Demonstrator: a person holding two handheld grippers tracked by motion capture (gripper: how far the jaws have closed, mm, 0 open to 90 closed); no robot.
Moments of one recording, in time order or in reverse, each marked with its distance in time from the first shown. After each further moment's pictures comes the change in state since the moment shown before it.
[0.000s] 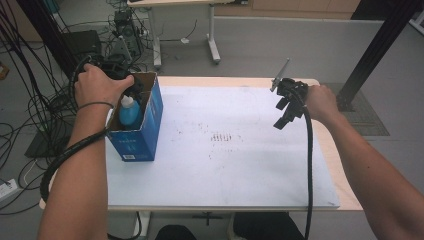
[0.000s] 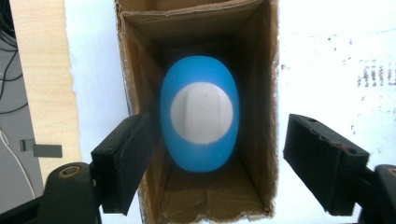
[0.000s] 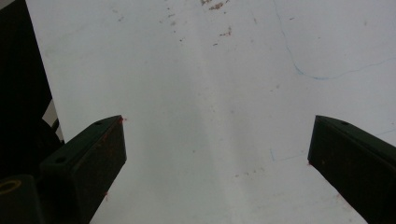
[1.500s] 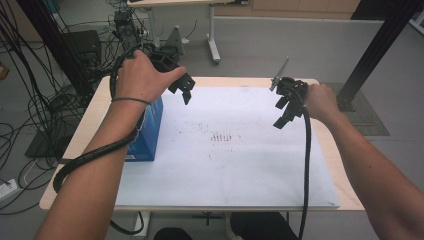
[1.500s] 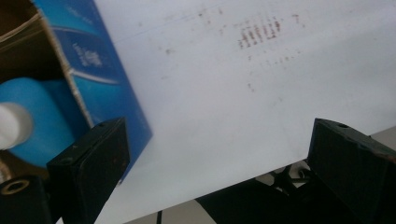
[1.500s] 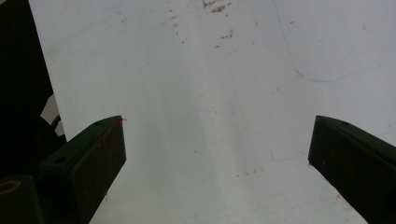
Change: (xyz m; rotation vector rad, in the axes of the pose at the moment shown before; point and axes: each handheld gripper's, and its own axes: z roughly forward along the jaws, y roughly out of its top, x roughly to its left) left arm -0.127 -0.002 -0.035 0.047 -0.089 0.295; right arm 0.004 0.004 -0.002 0.005 -0.005 -0.009
